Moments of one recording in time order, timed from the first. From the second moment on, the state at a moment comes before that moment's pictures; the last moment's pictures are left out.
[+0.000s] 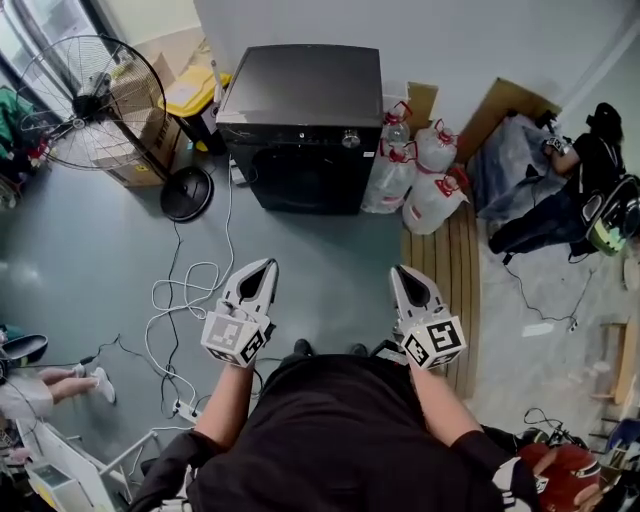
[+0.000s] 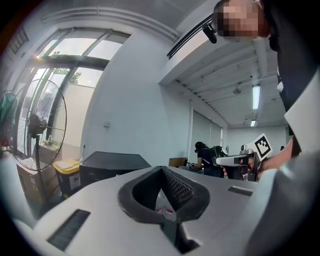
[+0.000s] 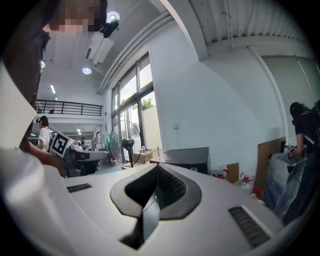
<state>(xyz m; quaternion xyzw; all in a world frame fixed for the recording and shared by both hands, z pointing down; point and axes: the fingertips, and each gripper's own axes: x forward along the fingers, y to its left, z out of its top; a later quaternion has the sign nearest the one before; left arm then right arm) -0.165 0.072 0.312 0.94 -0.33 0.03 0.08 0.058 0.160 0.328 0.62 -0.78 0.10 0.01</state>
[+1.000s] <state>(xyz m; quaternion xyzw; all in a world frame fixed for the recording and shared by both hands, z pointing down) -0.123 0.096 0.305 0.95 -0.29 0.03 0.11 0.098 0.184 0.324 0.64 -0.76 0.09 0.01</state>
